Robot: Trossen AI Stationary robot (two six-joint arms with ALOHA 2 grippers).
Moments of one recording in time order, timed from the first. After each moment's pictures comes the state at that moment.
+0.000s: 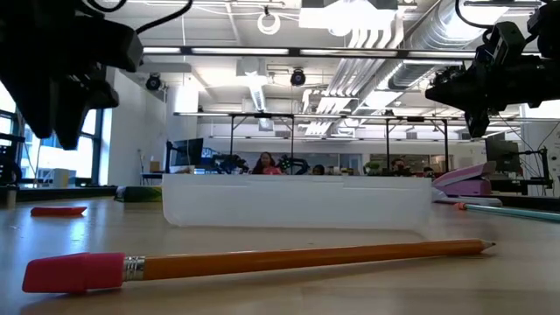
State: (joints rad) left arm -0.20 1.26 0.78 -0.86 0.02 -0.49; right arm -0.28 0.03 0.02 0.00 0.00 0.50
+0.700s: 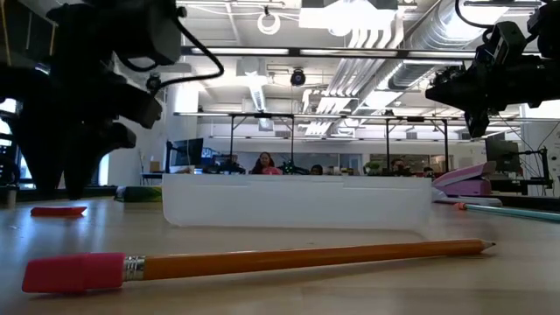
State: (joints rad) left arm -0.10 1.52 0.78 -0.81 0.08 -0.32; right arm -0.28 0.03 0.02 0.00 -0.01 0.49
